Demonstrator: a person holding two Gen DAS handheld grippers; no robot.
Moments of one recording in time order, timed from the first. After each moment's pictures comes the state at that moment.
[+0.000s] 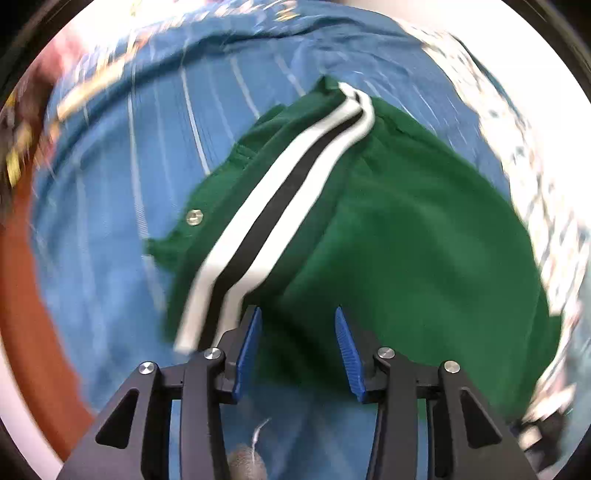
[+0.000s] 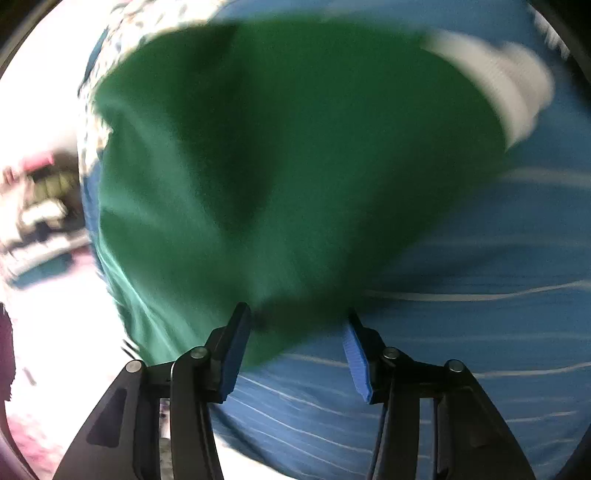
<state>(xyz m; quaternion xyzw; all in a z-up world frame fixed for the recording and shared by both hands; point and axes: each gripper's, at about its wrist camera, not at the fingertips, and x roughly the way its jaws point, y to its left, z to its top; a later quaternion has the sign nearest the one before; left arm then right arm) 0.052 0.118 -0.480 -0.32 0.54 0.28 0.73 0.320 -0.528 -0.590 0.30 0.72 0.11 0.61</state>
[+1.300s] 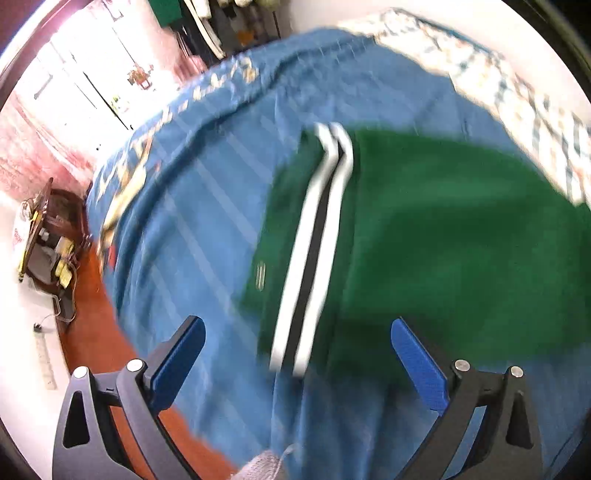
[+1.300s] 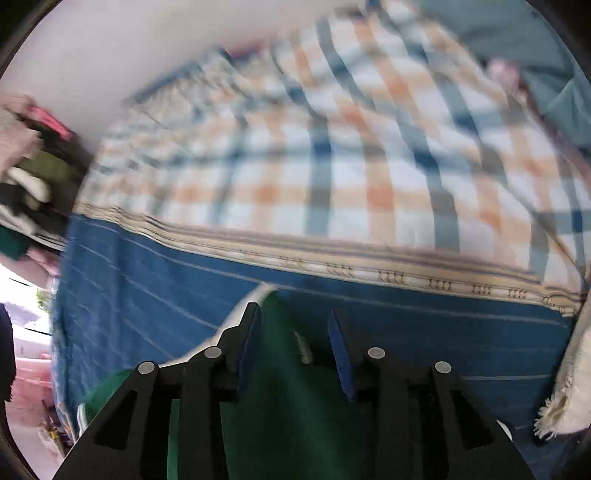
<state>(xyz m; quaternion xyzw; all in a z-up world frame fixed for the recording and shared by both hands) 0.072 0.114 -0.435 -0.13 0.55 0.31 0.76 0.573 -0.386 -0.457 0.14 0.55 0.11 0.82</state>
